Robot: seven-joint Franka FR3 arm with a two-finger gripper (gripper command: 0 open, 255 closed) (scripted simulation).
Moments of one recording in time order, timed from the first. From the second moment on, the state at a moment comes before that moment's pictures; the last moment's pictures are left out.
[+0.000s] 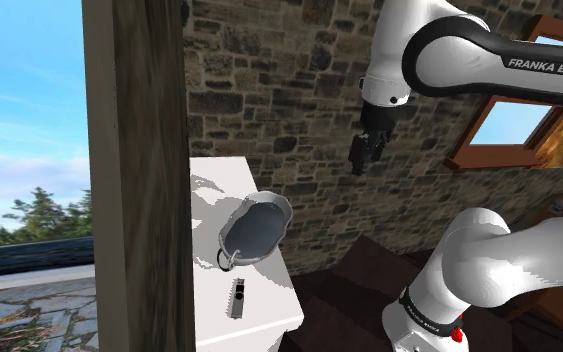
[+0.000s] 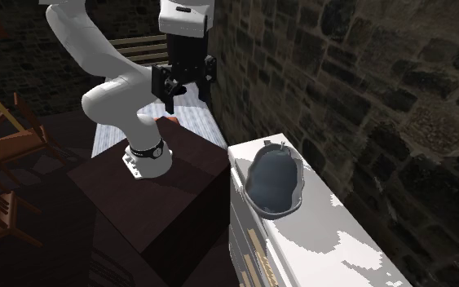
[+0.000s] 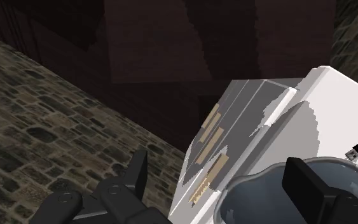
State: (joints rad) arm 0.02 -0.83 0.07 -2.45 -0.07 1.53 0.15
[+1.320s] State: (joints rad) arm 0.04 -0.62 0.49 -2.68 0.28 2.04 0.81
